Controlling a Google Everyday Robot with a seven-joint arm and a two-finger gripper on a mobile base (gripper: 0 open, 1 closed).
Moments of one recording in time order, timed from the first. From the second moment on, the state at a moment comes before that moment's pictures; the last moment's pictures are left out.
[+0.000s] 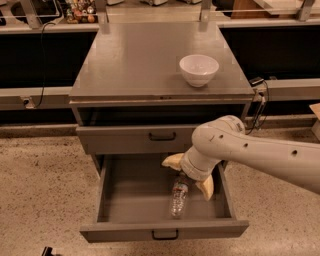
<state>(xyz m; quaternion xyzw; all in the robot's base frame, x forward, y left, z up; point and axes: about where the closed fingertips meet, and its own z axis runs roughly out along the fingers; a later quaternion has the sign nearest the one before) 0.517 -0.092 0.602 -0.94 0.32 -0.03 0.13</state>
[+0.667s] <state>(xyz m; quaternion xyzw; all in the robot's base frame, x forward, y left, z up) 0.536 -0.037 0.492 -0.97 0.21 -0.02 0.13</state>
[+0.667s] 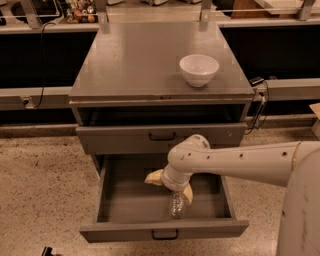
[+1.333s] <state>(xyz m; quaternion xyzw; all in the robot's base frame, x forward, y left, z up) 0.542 -0.022 0.417 -0.98 0.15 -0.01 0.10</state>
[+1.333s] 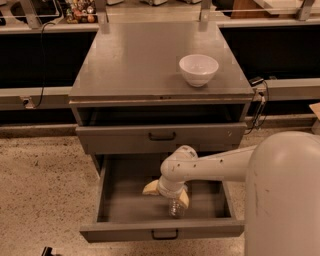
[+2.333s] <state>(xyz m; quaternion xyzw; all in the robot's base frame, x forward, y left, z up) 0.550 -0.027 0.354 -0.99 0.11 0.02 0.05</state>
